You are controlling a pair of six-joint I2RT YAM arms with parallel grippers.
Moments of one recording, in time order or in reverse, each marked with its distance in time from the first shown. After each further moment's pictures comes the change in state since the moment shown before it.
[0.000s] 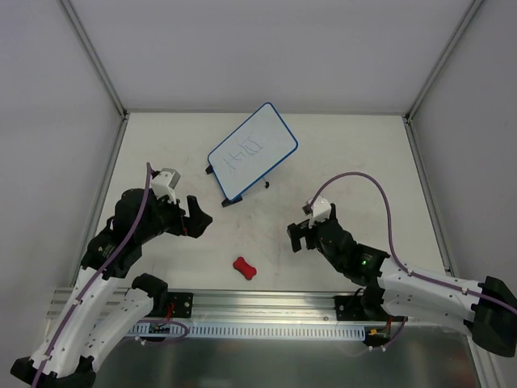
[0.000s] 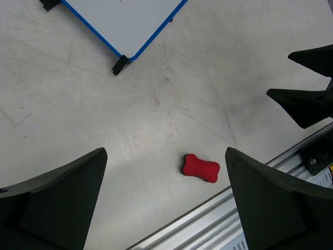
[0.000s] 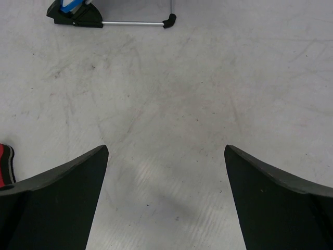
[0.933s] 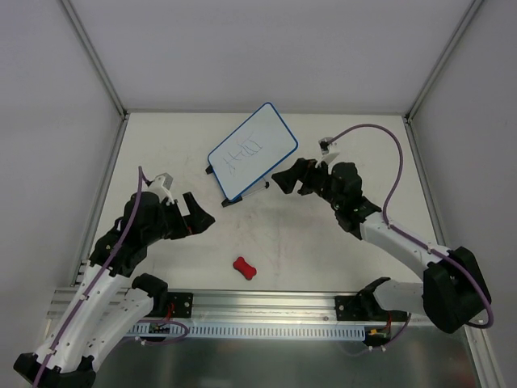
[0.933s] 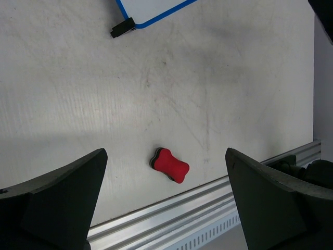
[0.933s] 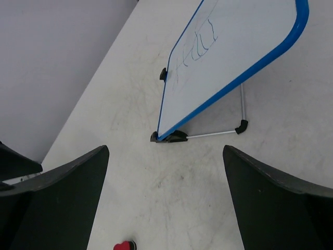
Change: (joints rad) left arm 0.000 0.010 -0.077 -0.014 -0.047 -0.341; right arm -0.473 0.360 0.312 0.303 -0.680 0.359
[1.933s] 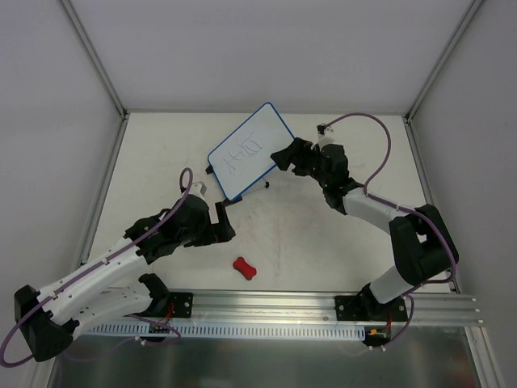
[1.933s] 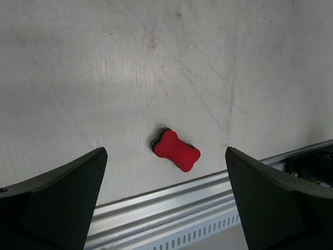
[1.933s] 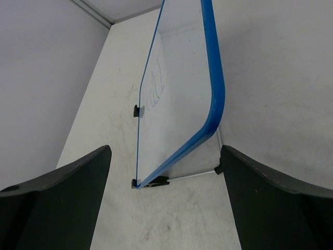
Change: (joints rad) left arm -0.404 0.251 0.003 0.012 -0.288 -0.204; right arm -0.090 0.359 0.189 0.132 0.029 0.131
